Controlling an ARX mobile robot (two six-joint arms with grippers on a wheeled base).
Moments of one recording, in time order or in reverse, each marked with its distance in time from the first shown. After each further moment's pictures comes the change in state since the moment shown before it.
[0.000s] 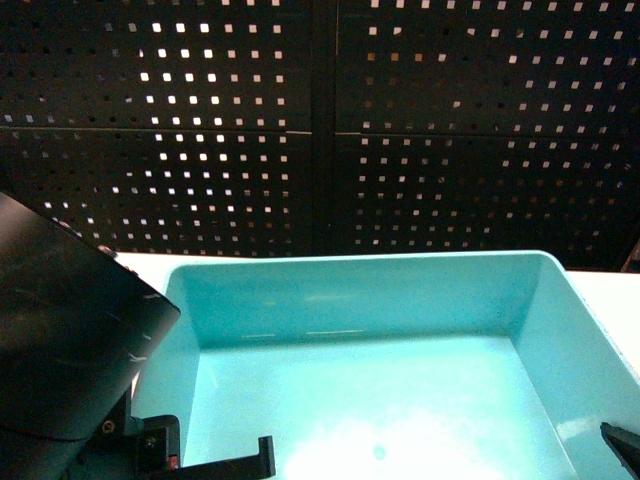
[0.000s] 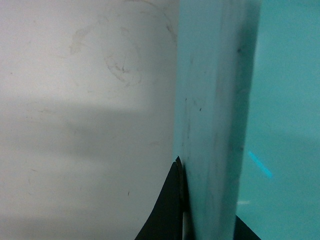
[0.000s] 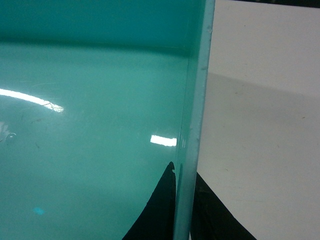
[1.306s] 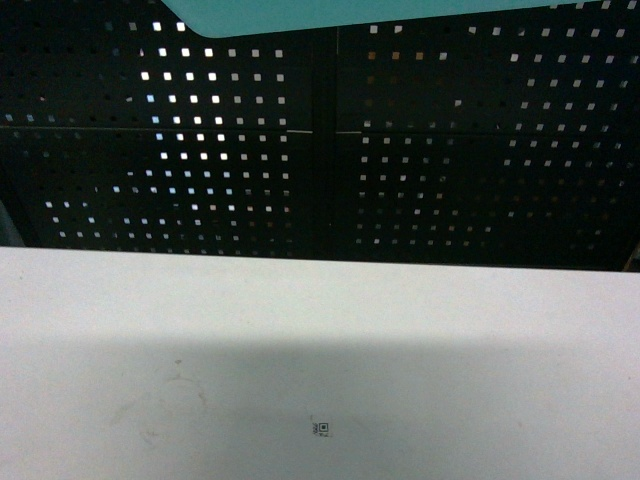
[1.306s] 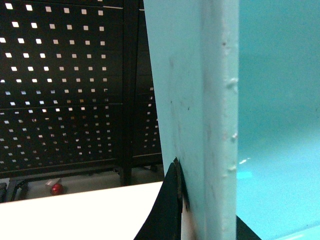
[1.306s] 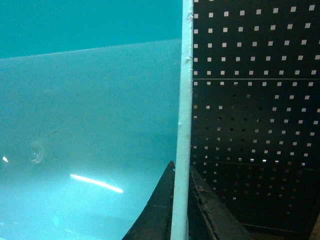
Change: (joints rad) left arm -0.037 -0.492 0.392 0.032 -0.054 0.504; right arm -0.212 -0.872 0.545 -0.694 -0.131 0.134
